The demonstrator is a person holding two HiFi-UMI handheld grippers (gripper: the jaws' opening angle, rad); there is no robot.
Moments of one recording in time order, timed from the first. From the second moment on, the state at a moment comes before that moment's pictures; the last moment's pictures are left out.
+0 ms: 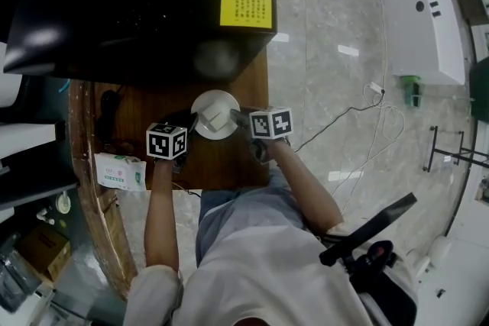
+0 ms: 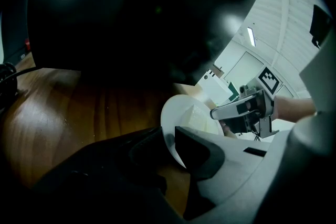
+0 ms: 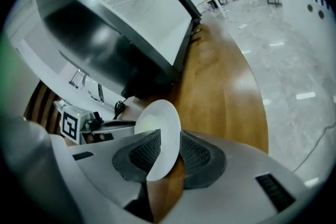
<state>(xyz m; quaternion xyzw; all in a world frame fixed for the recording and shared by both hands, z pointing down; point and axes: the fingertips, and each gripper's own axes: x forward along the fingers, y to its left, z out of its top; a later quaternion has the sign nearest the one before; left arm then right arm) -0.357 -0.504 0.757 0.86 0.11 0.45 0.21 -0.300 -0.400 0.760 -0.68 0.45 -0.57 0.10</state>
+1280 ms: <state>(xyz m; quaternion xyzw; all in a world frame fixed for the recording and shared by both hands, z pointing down) -0.337 -0.449 0.751 0.91 0.09 0.39 0.15 -0.335 -0.337 0.761 -0.58 0.43 -0.58 0.37</state>
